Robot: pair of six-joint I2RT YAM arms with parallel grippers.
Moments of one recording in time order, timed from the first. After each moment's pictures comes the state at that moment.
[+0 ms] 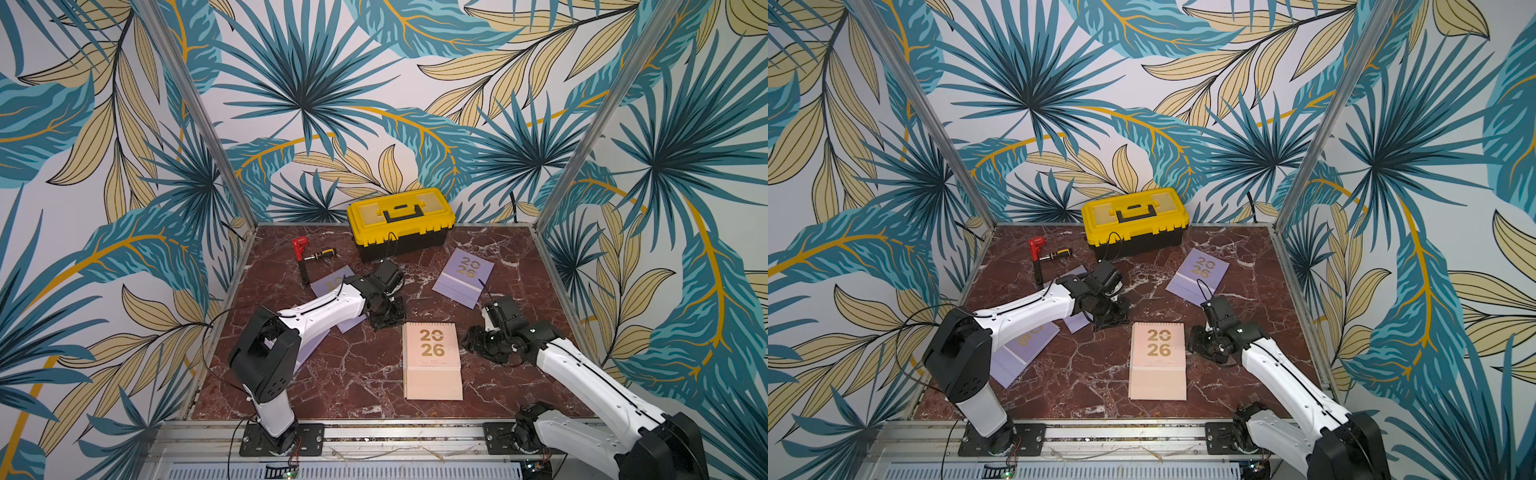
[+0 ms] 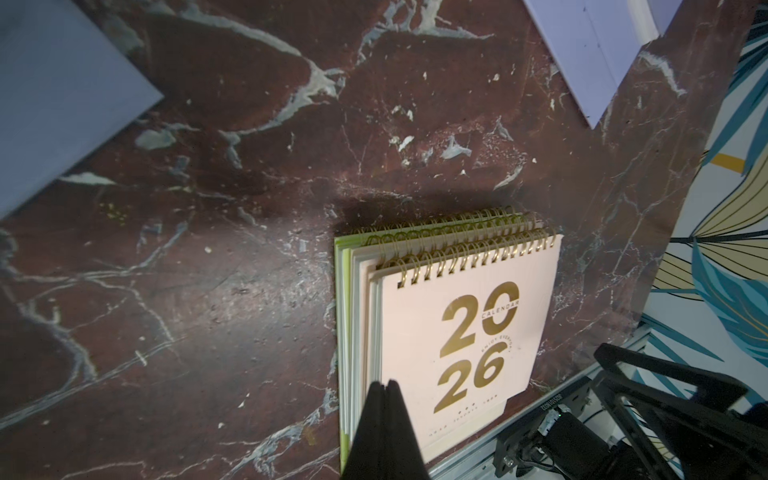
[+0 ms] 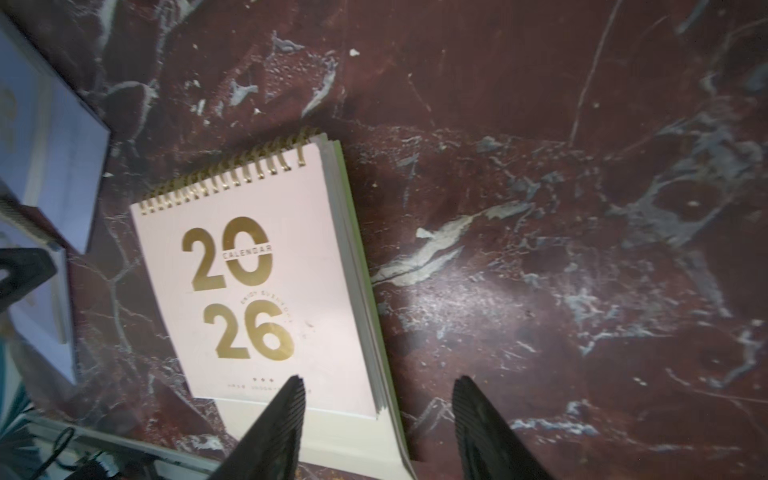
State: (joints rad) left arm -0.70 1.74 1.27 -0.68 0.29 -0.83; right arm 0.37 1.09 0.71 -0.81 -0.11 0.69
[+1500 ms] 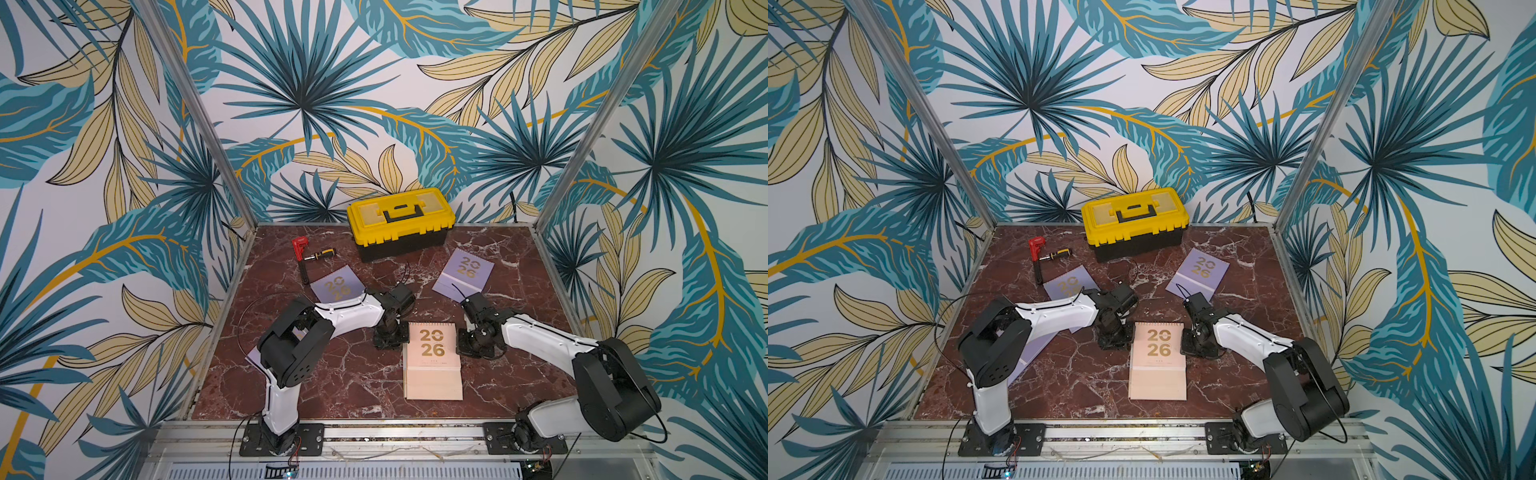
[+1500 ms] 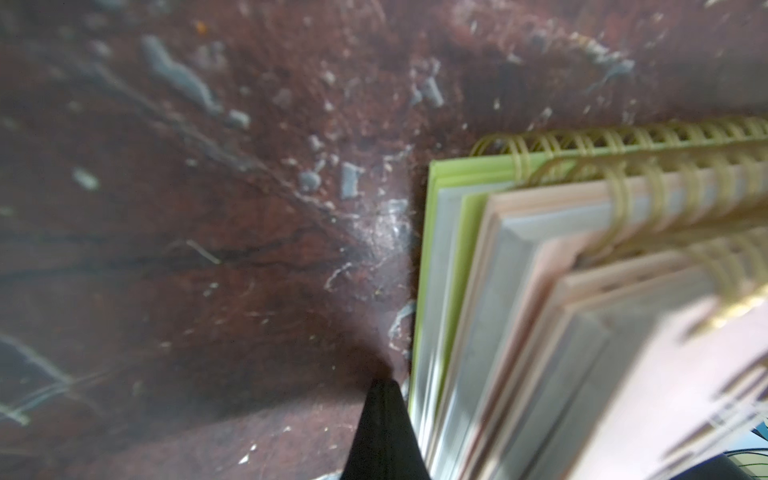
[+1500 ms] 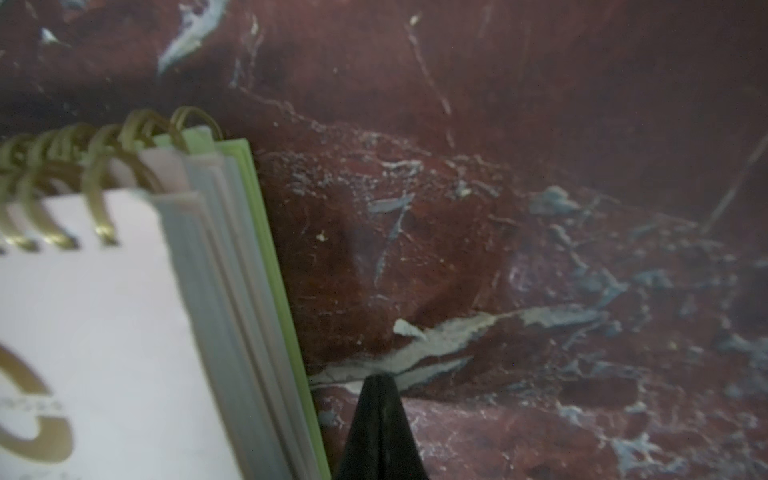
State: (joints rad) left arm -0.78 1.91 1.24 -0.71 0.28 -0.82; right arm 0.40 1.45 0.72 -0.65 -0.08 0.57
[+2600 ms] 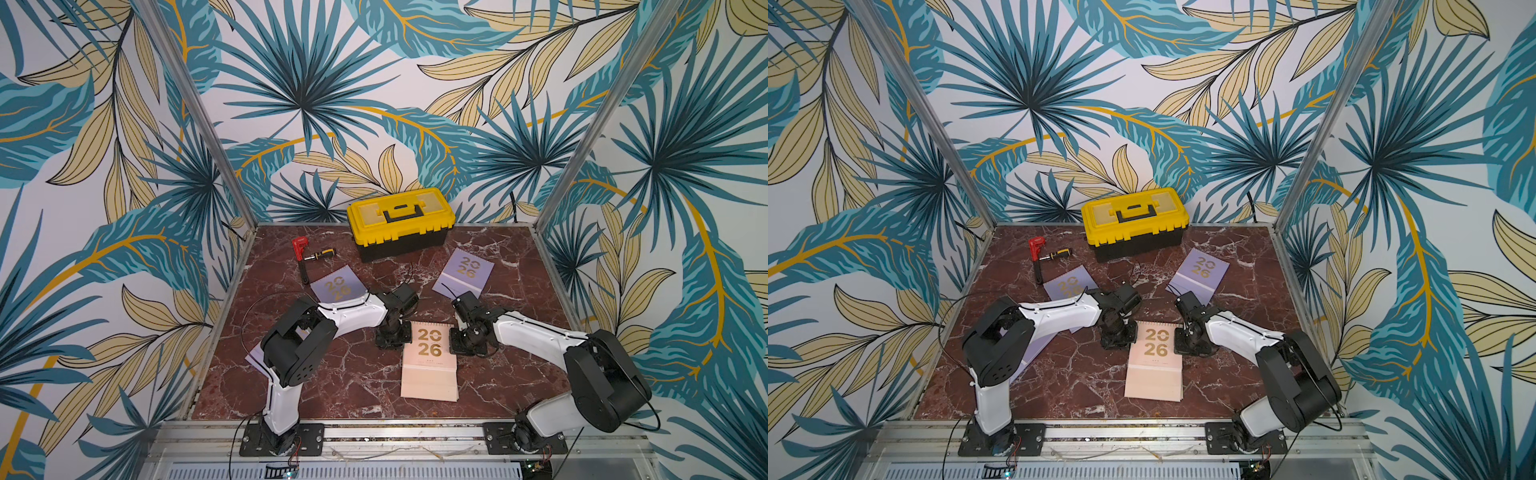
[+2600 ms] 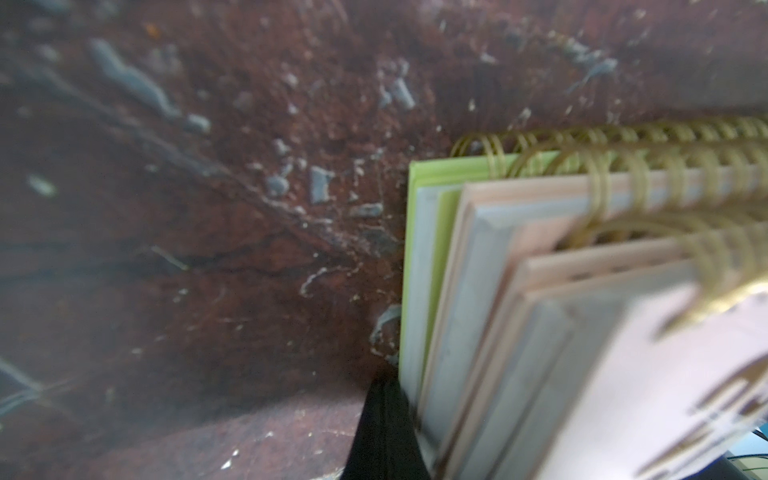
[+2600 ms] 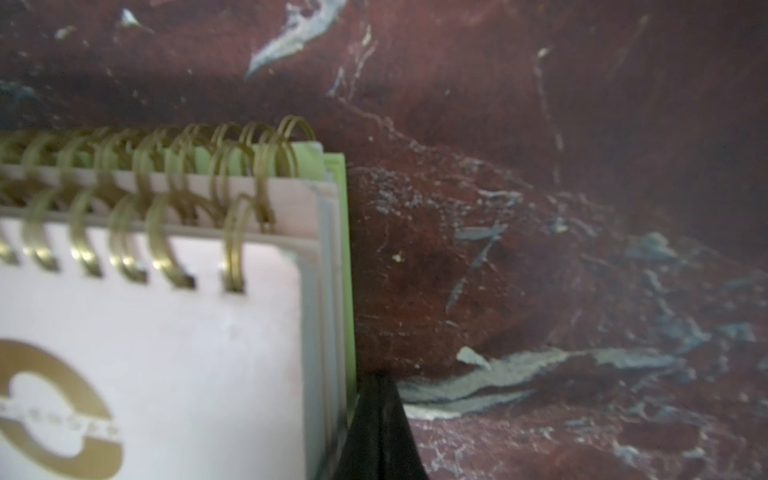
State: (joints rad) left arm -0.80 1.93 1.27 -0.73 0.27 -0.83; right arm 0.46 1.50 0.76 -0.63 -0.06 0.54
